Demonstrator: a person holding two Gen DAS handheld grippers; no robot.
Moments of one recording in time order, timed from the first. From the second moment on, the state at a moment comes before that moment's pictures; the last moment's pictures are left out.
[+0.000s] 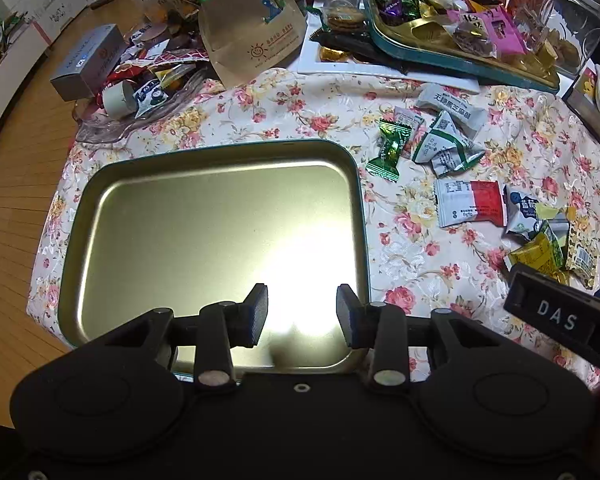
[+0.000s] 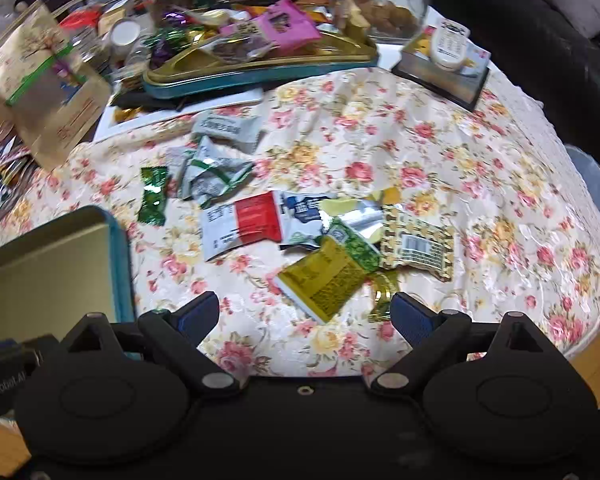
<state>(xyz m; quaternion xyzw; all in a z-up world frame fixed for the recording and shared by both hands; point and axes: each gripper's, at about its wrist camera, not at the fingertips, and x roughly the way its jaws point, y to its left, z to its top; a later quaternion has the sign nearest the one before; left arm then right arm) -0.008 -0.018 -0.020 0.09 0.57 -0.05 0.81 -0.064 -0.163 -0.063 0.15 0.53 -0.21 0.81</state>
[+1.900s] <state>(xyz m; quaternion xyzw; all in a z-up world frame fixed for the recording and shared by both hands) 0.040 -0.087 0.049 0.08 0.48 -0.09 0.87 -0.047 -0.215 -0.006 -0.41 0.12 -0.42 0.80</state>
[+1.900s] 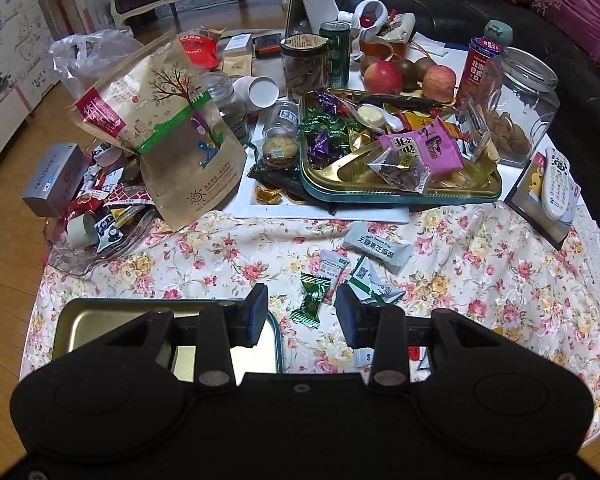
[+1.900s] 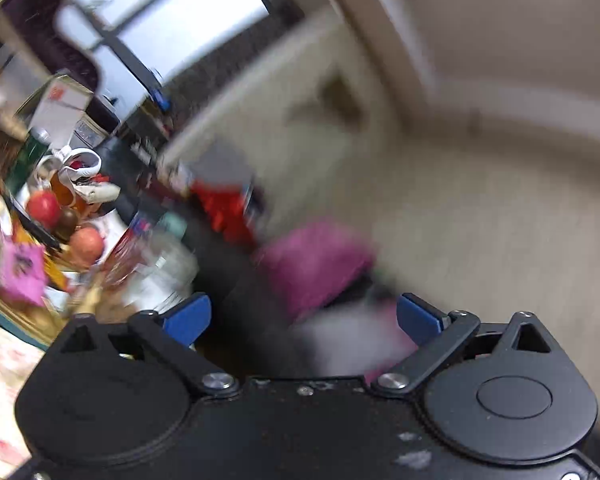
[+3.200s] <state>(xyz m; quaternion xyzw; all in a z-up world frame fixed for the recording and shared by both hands) 0.035 -0.111 0.026 0.12 0.51 -0.11 0.85 -0.040 -0.322 -0.099 0.30 0.57 -0.19 0.74</state>
